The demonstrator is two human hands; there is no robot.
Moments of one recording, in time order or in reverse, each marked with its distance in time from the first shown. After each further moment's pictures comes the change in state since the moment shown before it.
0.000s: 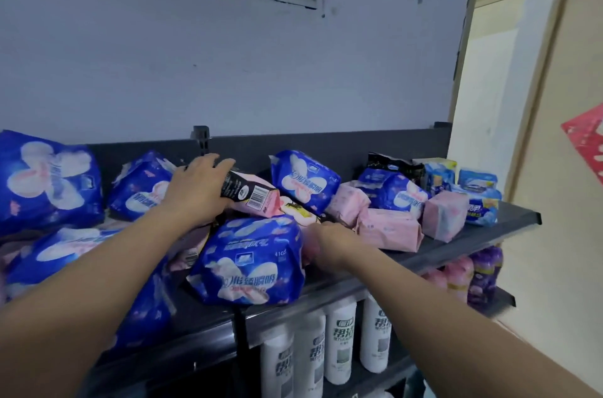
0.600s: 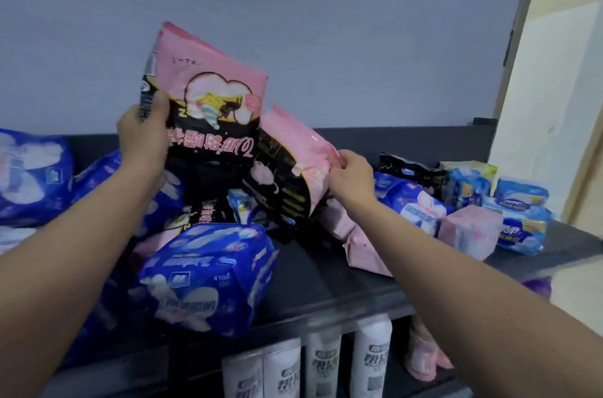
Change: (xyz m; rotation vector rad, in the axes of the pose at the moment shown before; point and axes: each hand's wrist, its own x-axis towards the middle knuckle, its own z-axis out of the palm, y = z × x) left_hand 0.055 0.029 -0.025 -1.291 0.714 -0.590; right_hand 0.087 0.076 -0.056 0.911 0.635 0.106
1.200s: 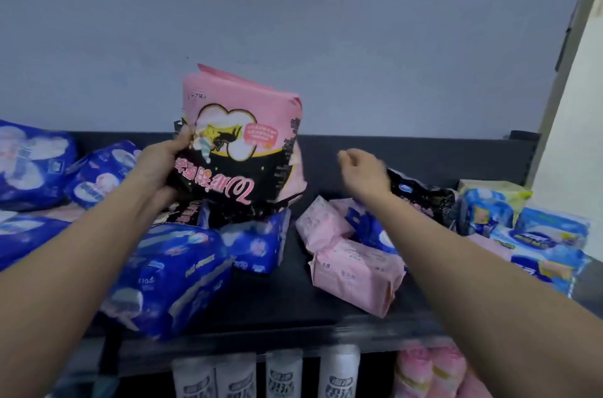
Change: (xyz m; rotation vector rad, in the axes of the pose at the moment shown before) left_hand -0.058 -0.007 0.062 -0.298 -0.209 -0.466; right_hand 0.087 0.056 -0.051 -0.155 -0.200 -0.139
